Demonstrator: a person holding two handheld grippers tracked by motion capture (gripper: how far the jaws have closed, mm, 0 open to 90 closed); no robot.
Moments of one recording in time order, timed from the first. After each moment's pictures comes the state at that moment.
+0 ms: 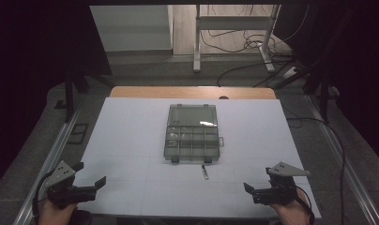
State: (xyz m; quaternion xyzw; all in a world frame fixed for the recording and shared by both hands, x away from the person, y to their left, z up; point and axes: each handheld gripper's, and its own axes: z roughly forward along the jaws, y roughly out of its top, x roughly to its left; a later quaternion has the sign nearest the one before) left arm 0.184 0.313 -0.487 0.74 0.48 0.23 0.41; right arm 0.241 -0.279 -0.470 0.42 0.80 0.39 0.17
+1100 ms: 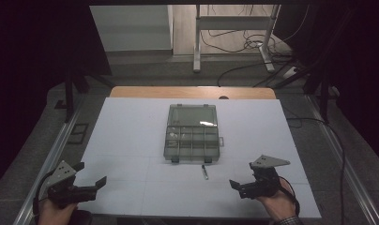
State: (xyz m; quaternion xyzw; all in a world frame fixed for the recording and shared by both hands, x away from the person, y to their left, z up) left arm 0.185 0.312 -0.487 0.74 0.48 0.22 0.41; right arm 0.262 -0.243 -0.472 0.38 0.83 0.39 0.12
